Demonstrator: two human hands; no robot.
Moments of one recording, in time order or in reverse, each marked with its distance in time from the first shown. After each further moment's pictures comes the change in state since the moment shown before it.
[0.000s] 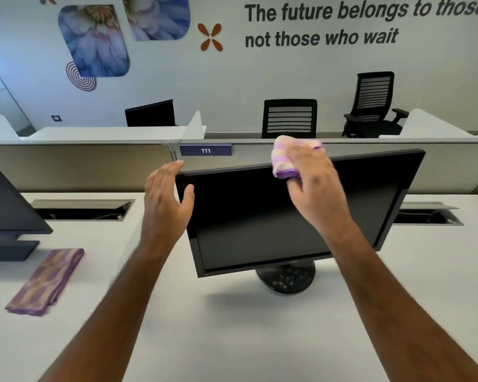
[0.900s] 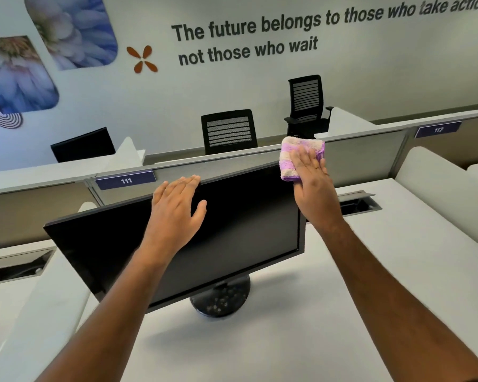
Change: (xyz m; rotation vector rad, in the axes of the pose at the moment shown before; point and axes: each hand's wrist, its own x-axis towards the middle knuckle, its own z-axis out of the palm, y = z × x) left_hand 0.039 0.169 0.151 0.253 -0.276 0.278; right_hand -0.050 0.237 -0.060 -0.103 0.066 0.271
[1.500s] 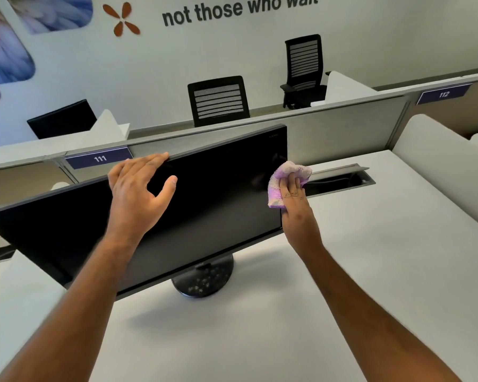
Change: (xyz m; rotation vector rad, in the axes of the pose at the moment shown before) left_hand 0.006 0.008 0.018 -0.150 0.150 -0.056; right_hand -0.111 0.056 0.069 0.188 -0.071 0.082
